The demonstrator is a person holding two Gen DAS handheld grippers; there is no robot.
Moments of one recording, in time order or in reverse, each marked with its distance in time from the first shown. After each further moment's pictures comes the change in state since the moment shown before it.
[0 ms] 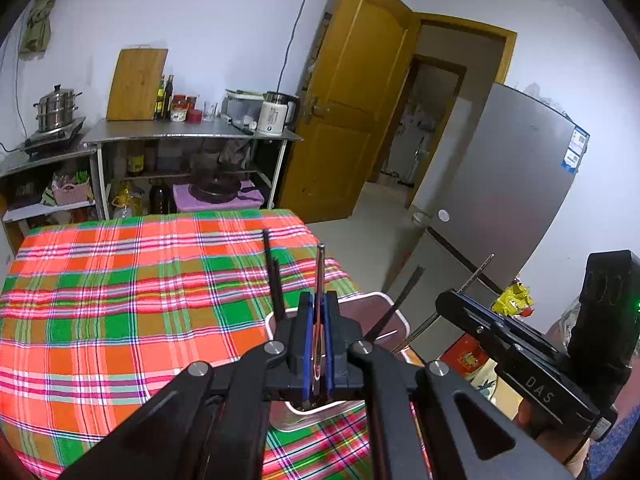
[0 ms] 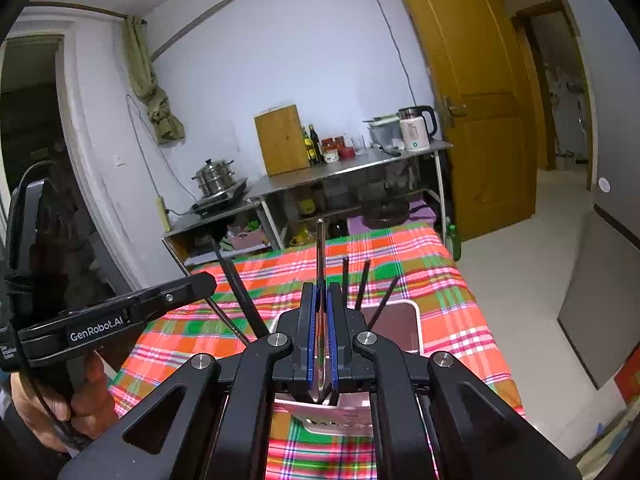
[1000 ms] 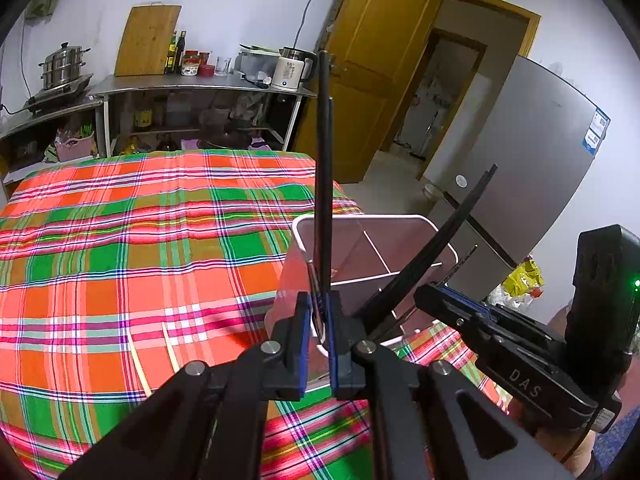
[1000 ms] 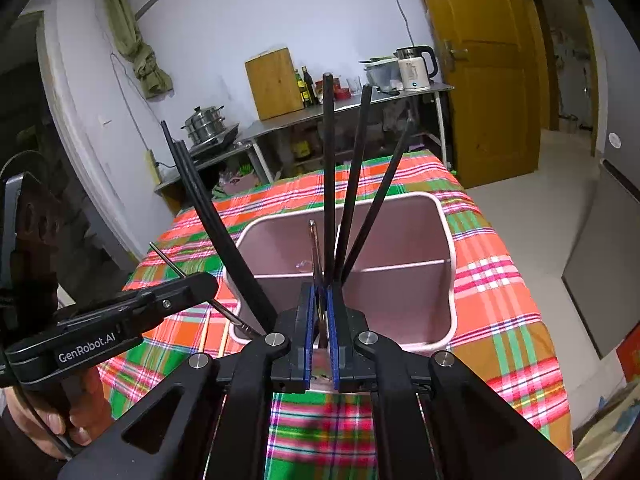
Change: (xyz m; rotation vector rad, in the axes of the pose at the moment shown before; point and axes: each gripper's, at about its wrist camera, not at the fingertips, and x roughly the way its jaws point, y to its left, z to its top) left arm 0.039 0.018 -0.059 -0.046 0.116 0.024; right arm 0.051 -0.014 -0.056 0.014 0.191 -0.009
